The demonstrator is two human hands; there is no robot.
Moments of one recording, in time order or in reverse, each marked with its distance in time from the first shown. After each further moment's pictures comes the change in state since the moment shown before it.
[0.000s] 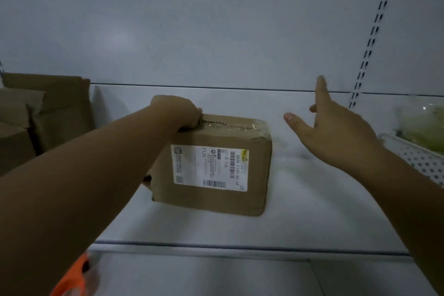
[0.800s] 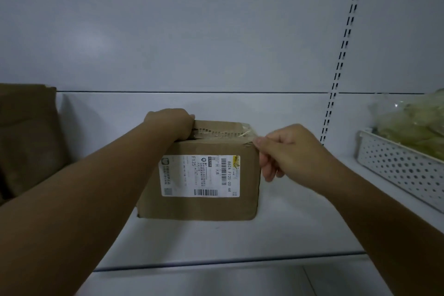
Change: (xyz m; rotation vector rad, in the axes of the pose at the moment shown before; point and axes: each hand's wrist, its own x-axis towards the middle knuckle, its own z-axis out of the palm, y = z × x) left_hand 0.007 0.025 0.006 -0.117 -0.007 0.144; right_hand -0.023 -0.027 0.006 0.748 -0.345 0.072
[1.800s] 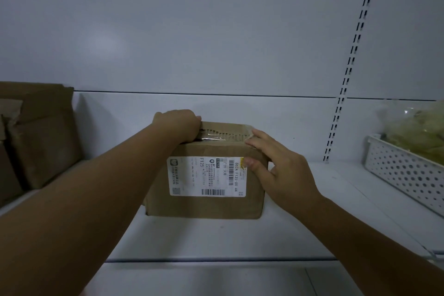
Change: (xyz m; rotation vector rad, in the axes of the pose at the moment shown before) left_hand -0.005 -0.005 0.002 -0.037 0.049 0.026; right_hand 0.001 0.039 0.038 -0.328 0.315 -0.432
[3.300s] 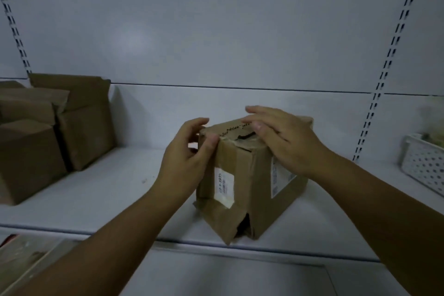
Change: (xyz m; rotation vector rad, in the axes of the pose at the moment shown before) left_hand -0.123 -0.002 0.040 -1.167 0.539 0.011; right_hand 0.050 -0.023 0.001 0.112 -0.286 -0.100
